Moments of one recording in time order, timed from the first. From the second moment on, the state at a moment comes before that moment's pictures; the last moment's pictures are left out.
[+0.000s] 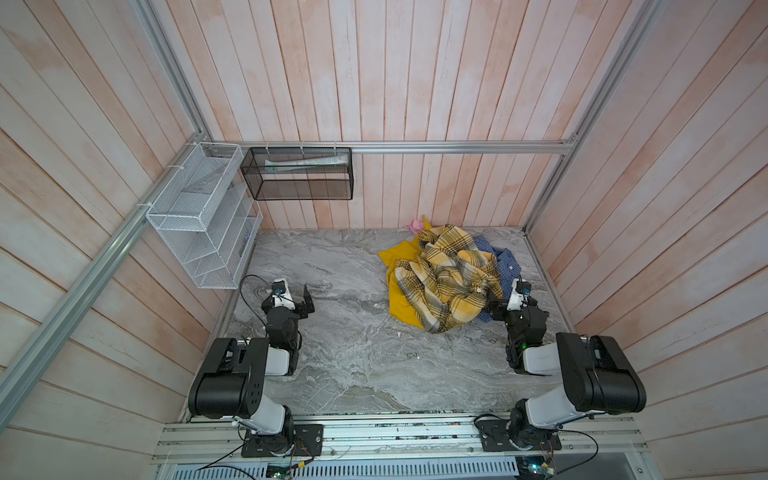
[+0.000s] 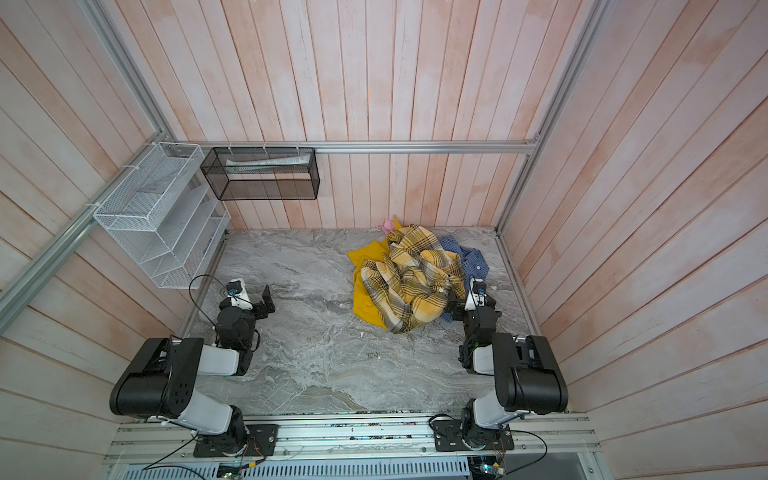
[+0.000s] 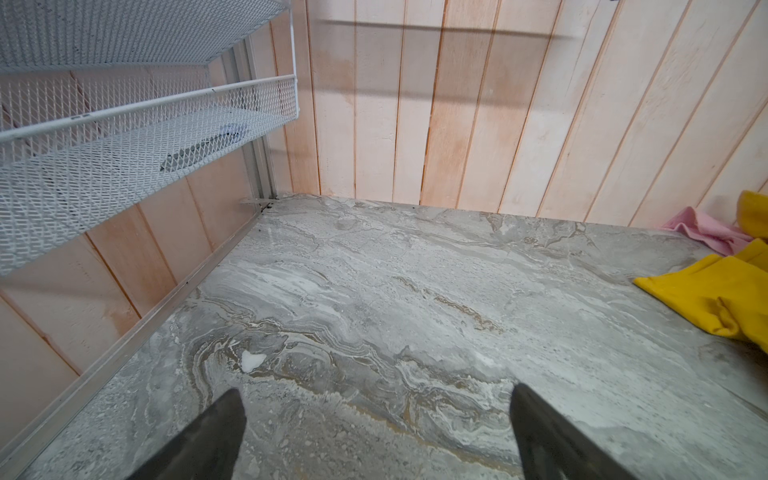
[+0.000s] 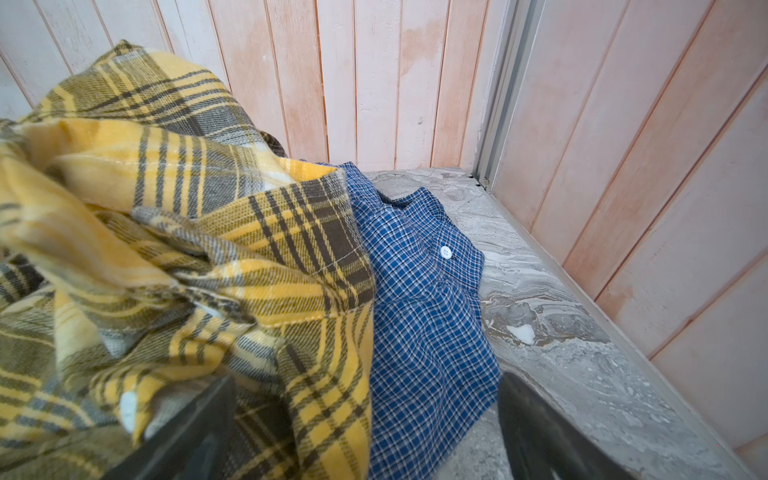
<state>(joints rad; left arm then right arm) -0.01 1.55 0.27 1.13 -0.16 -0.05 -0.06 1.53 0.24 1.13 -0.02 0.03</state>
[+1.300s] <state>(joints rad) -0.12 1.15 0.52 0.27 -0.14 -0.36 -0.39 1.58 0.76 -0.03 -0.42 0.58</state>
